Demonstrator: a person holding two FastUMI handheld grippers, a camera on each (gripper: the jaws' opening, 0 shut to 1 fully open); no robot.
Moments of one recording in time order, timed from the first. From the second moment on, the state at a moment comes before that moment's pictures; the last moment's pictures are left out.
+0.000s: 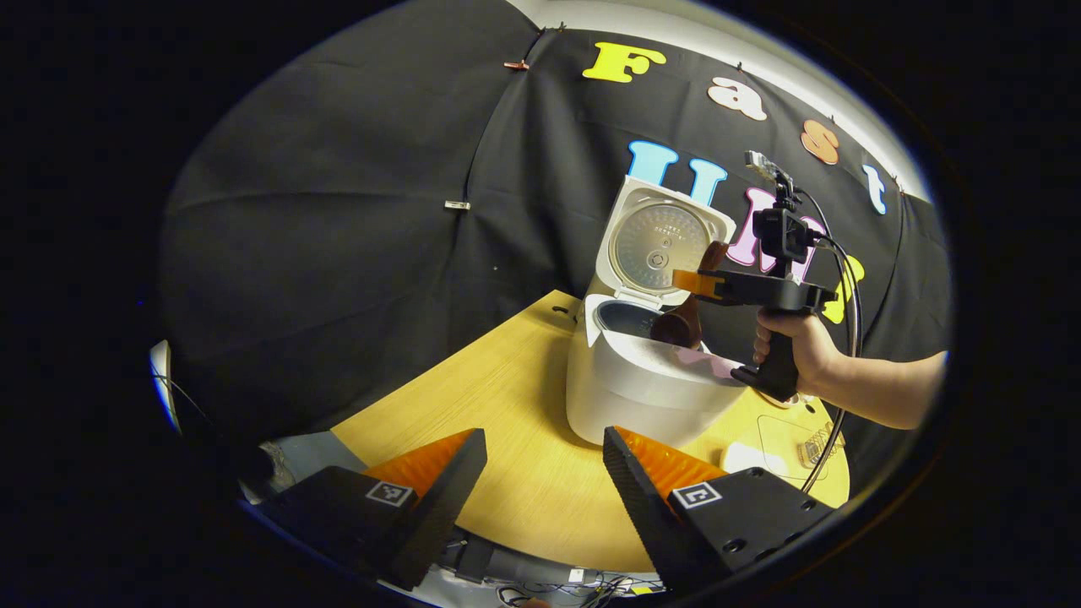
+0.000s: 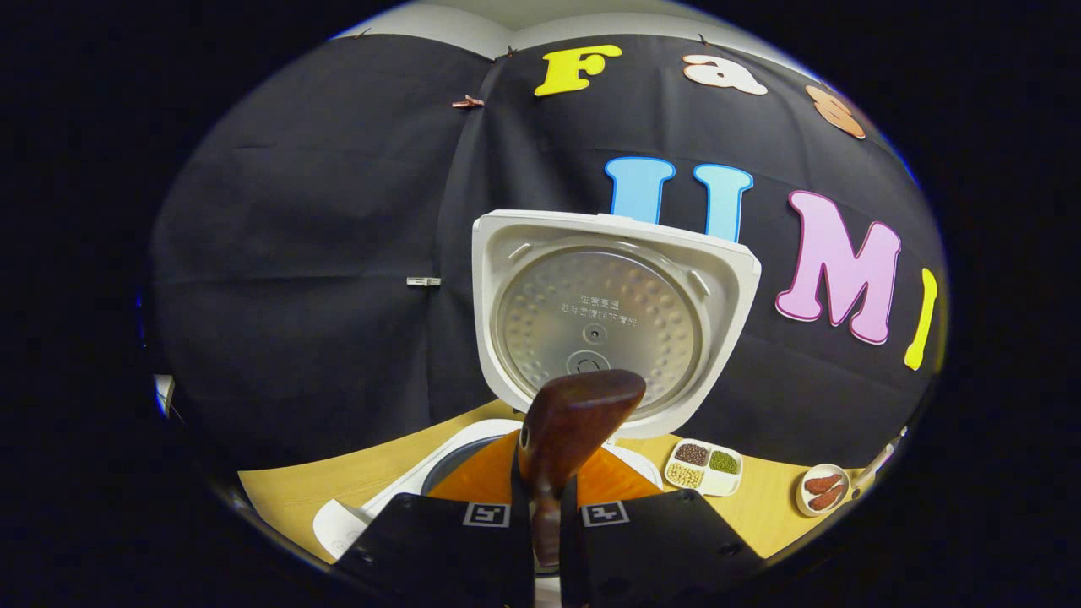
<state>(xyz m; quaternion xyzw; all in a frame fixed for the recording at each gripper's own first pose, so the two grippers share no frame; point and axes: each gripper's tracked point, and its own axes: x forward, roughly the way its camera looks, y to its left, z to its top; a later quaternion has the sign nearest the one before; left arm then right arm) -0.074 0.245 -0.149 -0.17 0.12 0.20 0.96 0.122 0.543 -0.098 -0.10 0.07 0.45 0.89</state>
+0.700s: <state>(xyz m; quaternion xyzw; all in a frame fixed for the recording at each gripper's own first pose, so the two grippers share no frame) -0.049 0.221 -0.128 -0.13 0.11 0.17 0.97 0.154 0.468 -0.034 0.07 0.13 0.38 0.91</state>
